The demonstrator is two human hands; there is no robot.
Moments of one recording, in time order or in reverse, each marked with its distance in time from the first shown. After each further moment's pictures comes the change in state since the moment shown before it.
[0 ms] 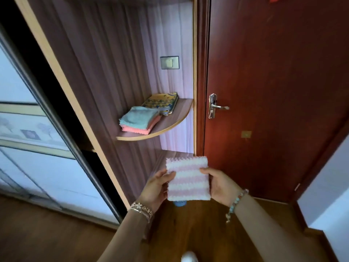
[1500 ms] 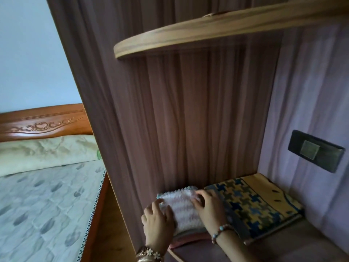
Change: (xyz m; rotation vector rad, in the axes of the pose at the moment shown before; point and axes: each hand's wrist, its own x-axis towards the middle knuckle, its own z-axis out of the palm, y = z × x) left_hand 0.275 0.161 -0.052 0.739 1.643 -0.085; right_hand 0.442 -0.159 0.182 -1.336 -0.640 -0.782
